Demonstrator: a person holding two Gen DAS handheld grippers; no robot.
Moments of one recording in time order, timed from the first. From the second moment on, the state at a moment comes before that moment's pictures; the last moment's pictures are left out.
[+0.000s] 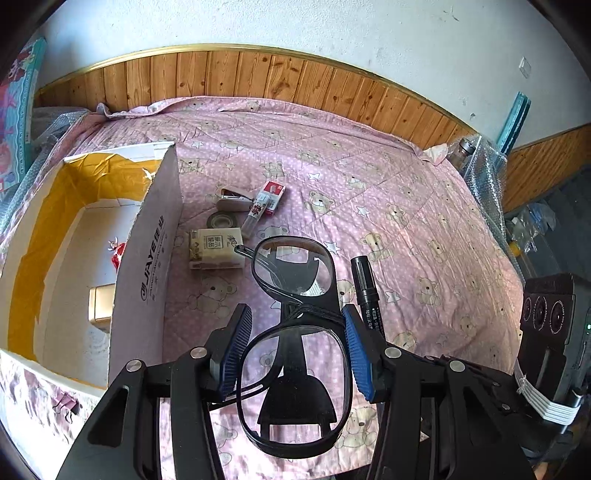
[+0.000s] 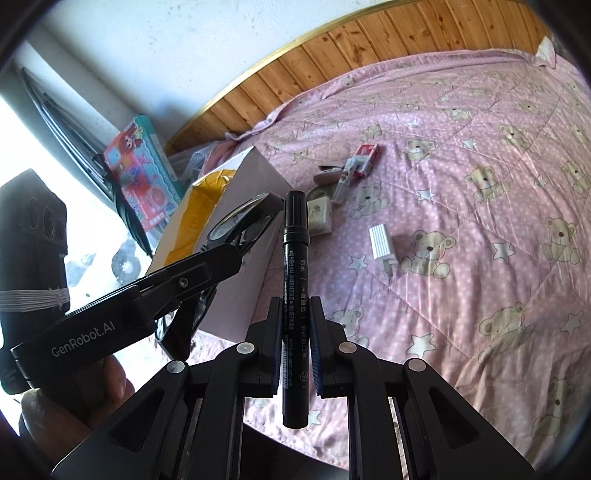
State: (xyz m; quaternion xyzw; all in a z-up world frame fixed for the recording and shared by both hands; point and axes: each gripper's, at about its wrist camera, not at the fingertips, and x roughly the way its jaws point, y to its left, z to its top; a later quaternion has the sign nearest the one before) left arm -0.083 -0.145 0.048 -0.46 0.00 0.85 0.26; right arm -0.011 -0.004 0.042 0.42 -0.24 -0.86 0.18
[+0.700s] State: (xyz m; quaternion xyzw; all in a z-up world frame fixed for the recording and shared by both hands) left arm -0.039 -0.216 0.084 -0.42 -0.04 0.88 0.24; right arm 0.031 -0.064 0.075 0.40 -0.20 -0.87 0.22
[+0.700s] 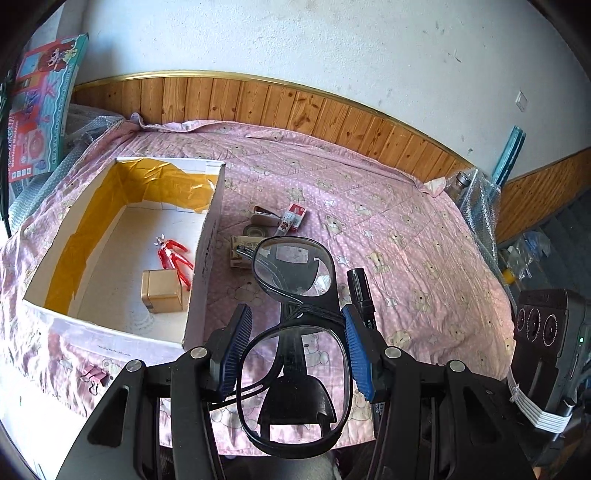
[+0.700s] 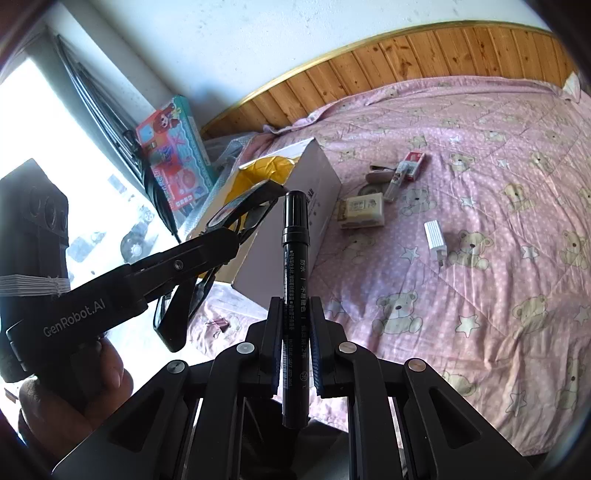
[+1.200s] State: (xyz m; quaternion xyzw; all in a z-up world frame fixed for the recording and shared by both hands) left arm -0.038 -0.261 0.098 -0.40 -0.08 0.89 0.22; right arm 0.030 -0.100 0.089 0.40 -0.16 -0.87 0.24
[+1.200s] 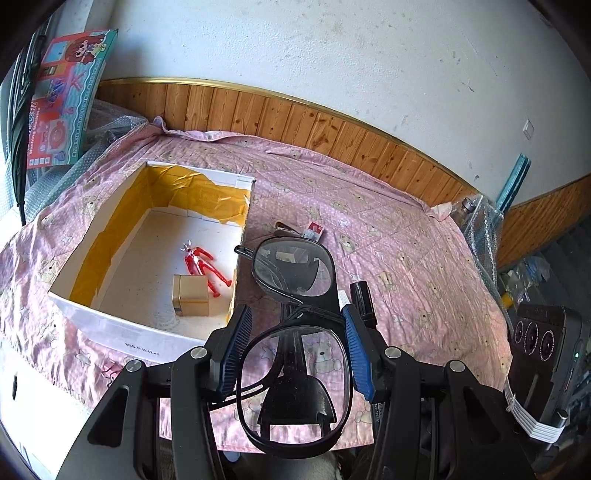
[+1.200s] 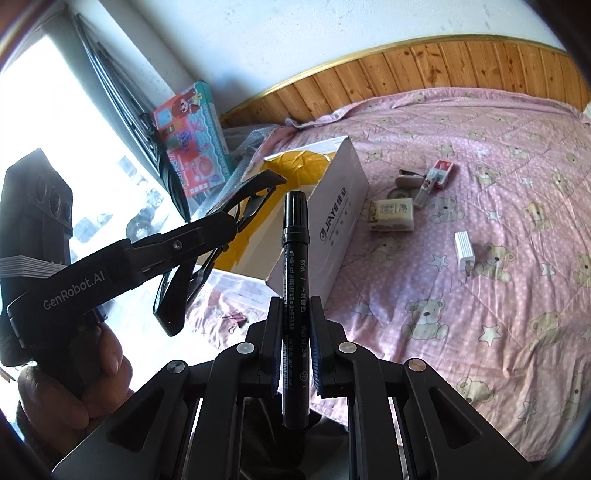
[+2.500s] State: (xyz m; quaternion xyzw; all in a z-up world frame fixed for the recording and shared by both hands) left arm -0.146 -0.334 0.087 -0.41 -0.10 0.90 0.12; right arm -0.087 -0.172 0.101 0.43 -0.13 -0.84 0.31
